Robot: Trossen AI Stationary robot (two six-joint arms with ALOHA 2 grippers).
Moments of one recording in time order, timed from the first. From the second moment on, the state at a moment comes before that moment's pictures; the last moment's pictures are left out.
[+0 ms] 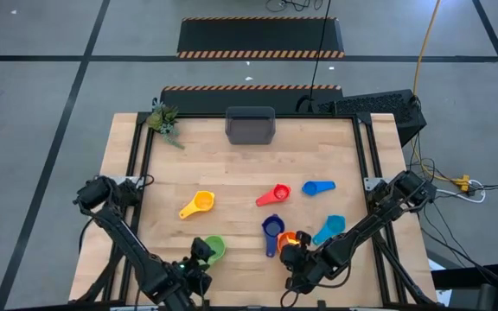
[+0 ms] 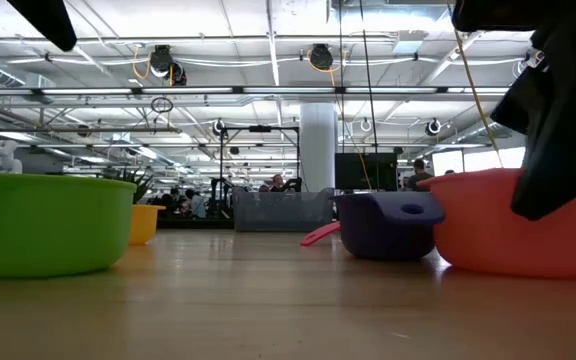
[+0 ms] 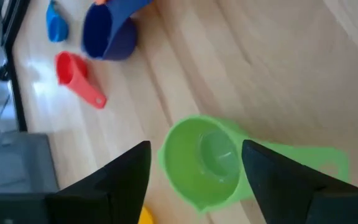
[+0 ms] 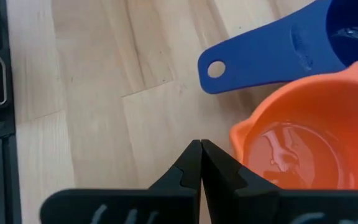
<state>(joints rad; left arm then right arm) -0.89 1.90 1.46 -1.00 -0.68 -0.27 0.70 1.83 1.11 -0.38 0.36 0.95</state>
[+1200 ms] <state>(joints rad) -0.93 1.87 1.45 -1.18 -0.72 -0.67 0.50 1.83 1.11 -0.38 0.31 0.87</state>
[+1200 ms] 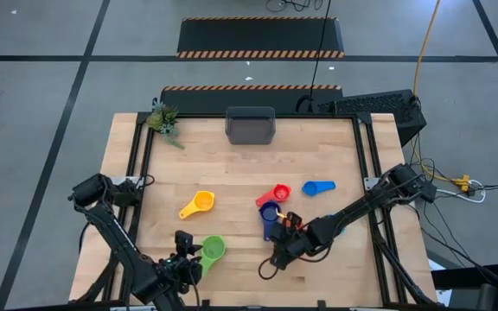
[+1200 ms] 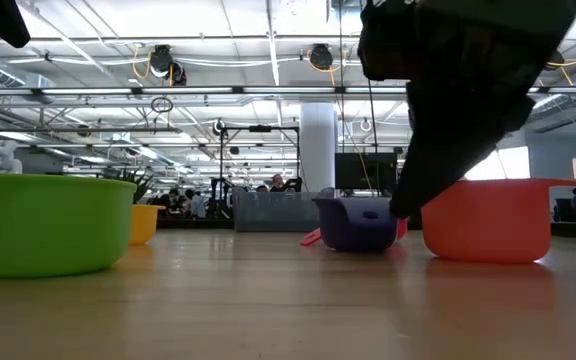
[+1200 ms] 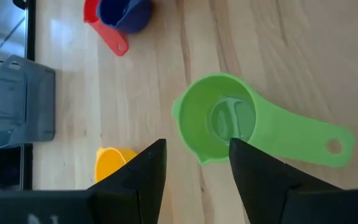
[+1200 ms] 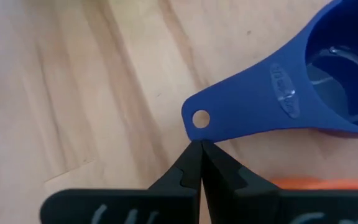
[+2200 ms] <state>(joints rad) -1.04 1.87 1.15 -0.77 -0.63 -0.21 0.60 1.56 1.11 -0.29 0.41 0.66</state>
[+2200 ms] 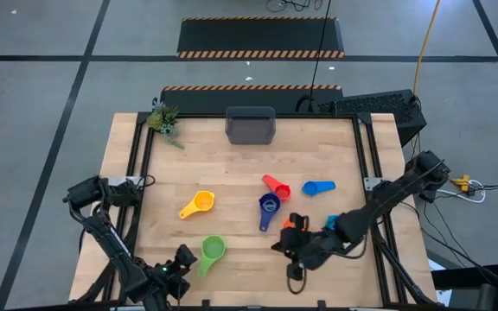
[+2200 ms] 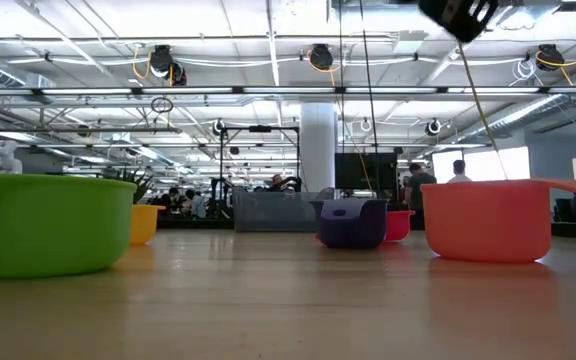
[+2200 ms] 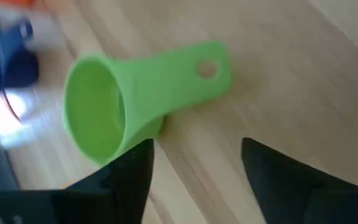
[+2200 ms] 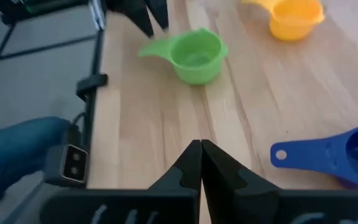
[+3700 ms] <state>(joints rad) -1.03 1.96 1.06 -0.34 -1.04 0.51 0.55 1.55 1.10 -0.48 0.47 0.80</state>
